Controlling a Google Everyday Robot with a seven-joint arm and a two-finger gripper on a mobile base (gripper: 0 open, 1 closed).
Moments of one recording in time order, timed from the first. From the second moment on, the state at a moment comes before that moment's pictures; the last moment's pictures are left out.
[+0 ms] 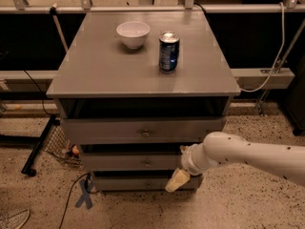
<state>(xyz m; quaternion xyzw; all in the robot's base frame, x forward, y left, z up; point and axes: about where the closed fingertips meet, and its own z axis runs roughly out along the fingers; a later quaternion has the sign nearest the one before) 0.522 -0.093 0.517 -0.53 0.80 0.13 0.24</state>
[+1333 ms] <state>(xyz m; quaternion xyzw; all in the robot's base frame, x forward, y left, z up) 0.546 -0.075 0.476 -0.54 0.79 0.15 0.23</state>
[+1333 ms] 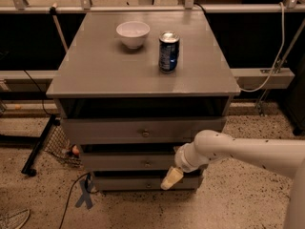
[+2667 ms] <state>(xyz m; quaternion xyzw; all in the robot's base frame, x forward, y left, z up) 0.585 -0.072 0.442 -0.56 0.77 0.13 0.27</state>
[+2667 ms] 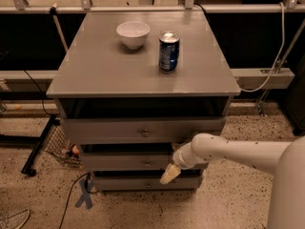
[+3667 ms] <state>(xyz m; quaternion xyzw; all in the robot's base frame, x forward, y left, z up) 0.608 -0.071 0.423 -0.55 0.77 0.10 0.30</state>
